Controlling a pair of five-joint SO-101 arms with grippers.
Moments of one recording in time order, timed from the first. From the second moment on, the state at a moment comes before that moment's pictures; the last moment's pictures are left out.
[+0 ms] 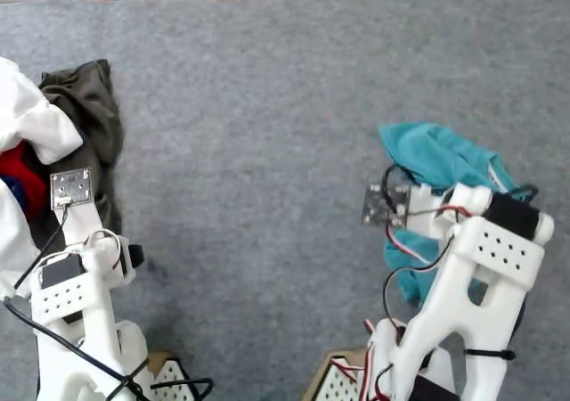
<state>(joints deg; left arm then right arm) -28.1 -54.4 78.4 51.0 -10.4 26.7 -37.2 36.3 84.3 102.7</state>
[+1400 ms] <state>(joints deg) -26.2 -54.4 78.4 51.0 -10.4 -27.8 -9.8 -64.8 97.0 23.4</state>
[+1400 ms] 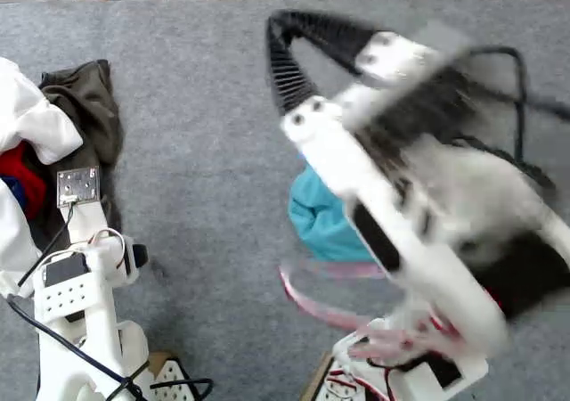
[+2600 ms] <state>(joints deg) -25.1 -54.4 78.4 51.0 -10.4 8.9 12.4 15.4 66.3 46.0</state>
